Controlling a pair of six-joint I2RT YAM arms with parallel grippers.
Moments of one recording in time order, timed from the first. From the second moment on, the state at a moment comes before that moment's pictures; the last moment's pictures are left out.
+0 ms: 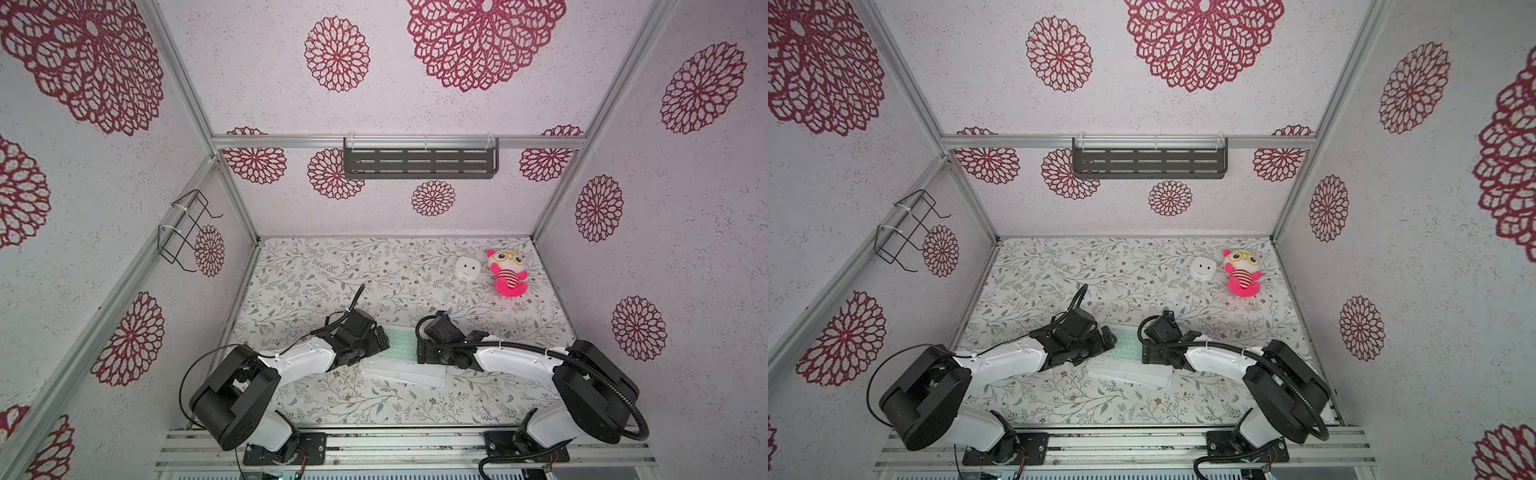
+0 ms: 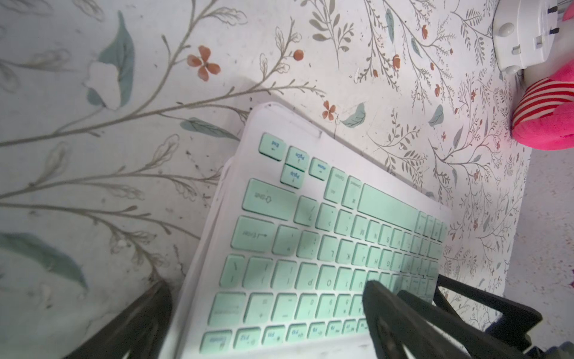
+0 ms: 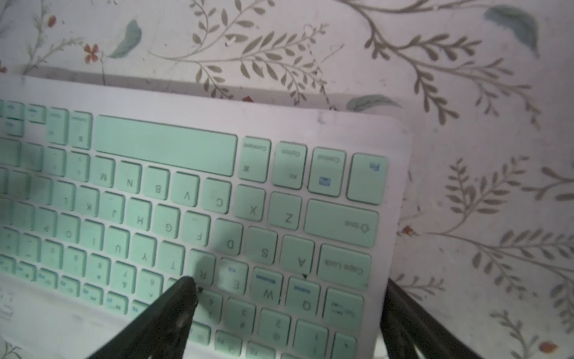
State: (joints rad) left arm -0.68 1.49 0.66 -0.12 0.04 -1.00; right arm 0.85 1.50 0.74 -0.35 0.15 0.79
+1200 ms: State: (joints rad) left arm -0.70 1.49 0.67 -0.16 0.01 -0.97; right arm 0.93 1.49 0.79 -0.45 0.21 0.81
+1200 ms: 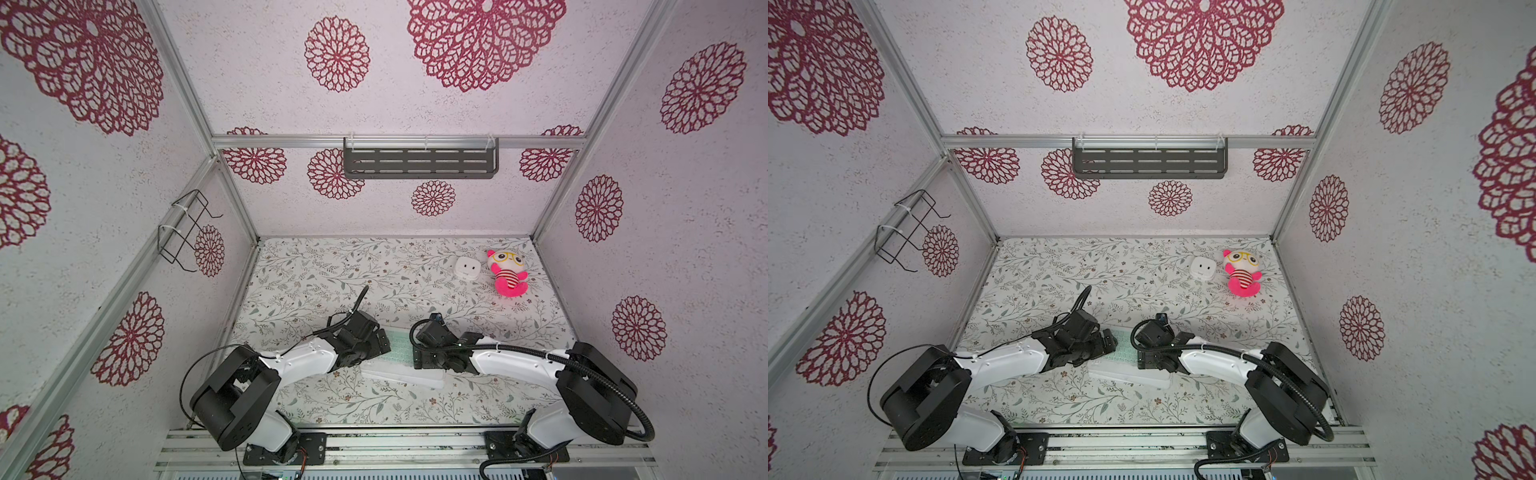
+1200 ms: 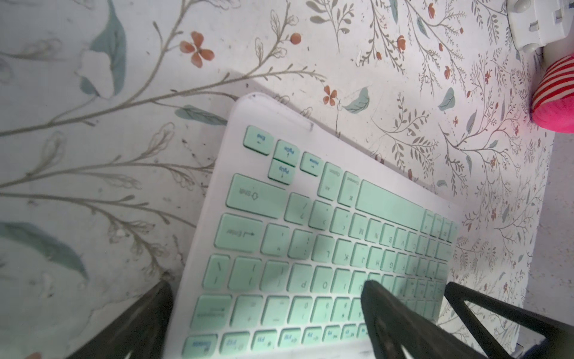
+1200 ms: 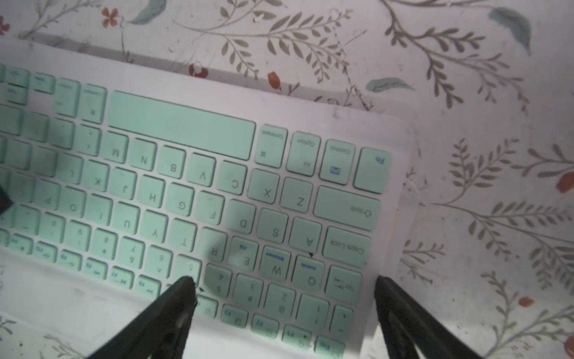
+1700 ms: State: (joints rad) left arm -0.71 1.48 0.70 -0.20 0.01 -0.92; right arm 0.97 1.43 0.78 -0.45 0.21 0.84
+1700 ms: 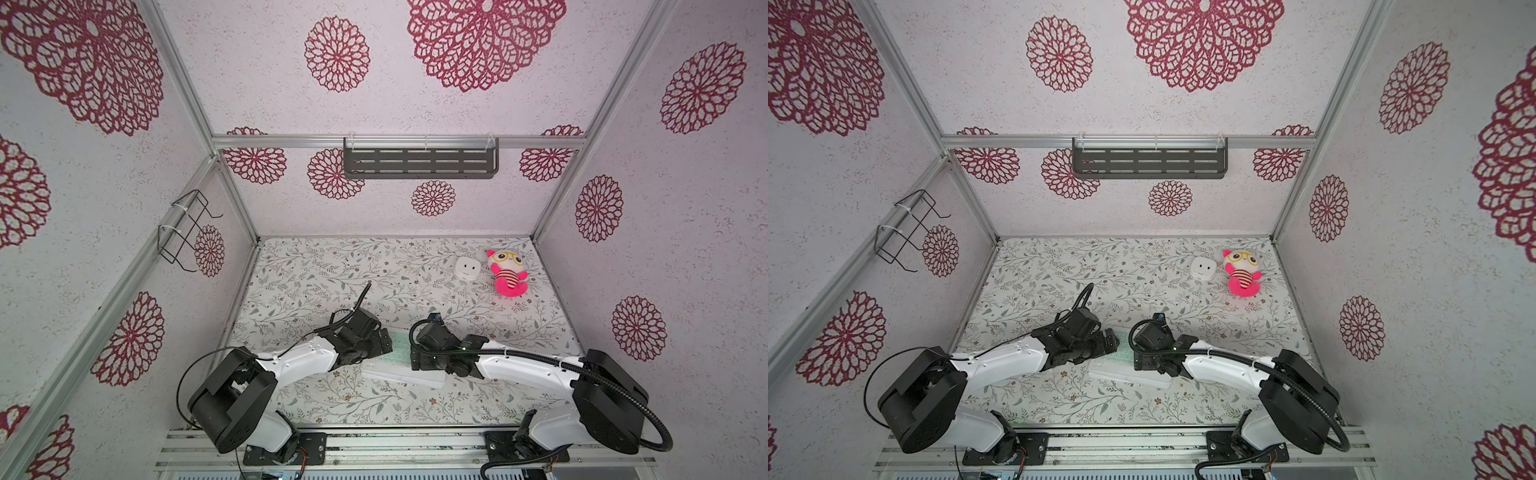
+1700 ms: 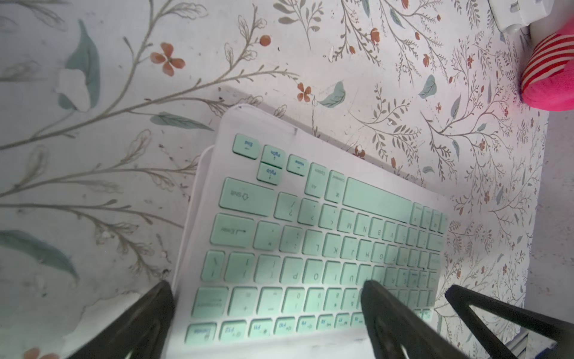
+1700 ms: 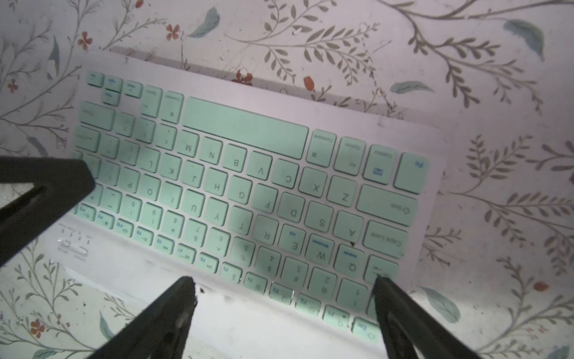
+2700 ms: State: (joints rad) left arm -0.73 1.55 0.72 -0.18 -0.05 -0.89; right arm 0.86 1.55 0.74 -0.26 0.22 0.80
